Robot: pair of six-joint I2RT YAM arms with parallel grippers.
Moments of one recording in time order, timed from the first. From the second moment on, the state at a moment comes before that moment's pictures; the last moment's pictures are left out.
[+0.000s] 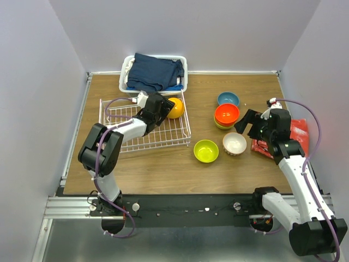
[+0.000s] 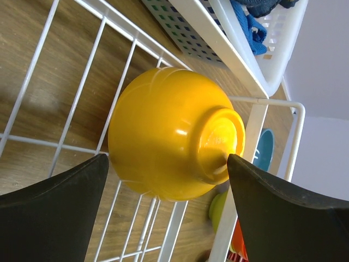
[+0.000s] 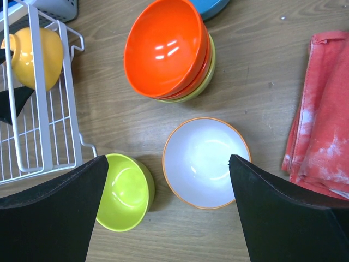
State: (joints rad) left arm -0.46 1.77 1.01 0.21 -0.18 -1.24; right arm 0.07 0.88 0.78 -0.46 -0.13 0.39
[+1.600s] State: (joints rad) left arm -0.48 1.72 0.97 0.20 -0.21 -1.31; right arm 0.07 0.89 0.77 -0.44 -0.14 0.37
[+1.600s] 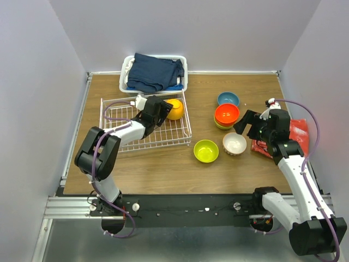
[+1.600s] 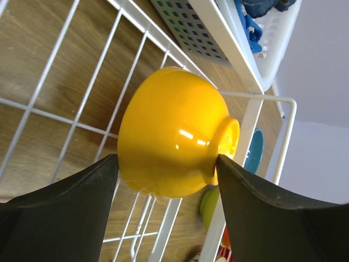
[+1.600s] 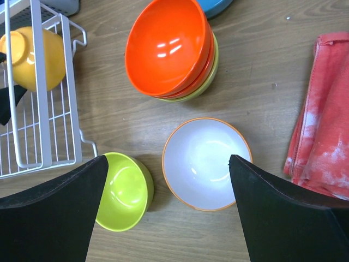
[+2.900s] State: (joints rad) left arm -0.51 1.58 1.17 -0.19 -0.14 0.06; right arm 0.07 0.91 0.77 -0.44 -0.22 0.34
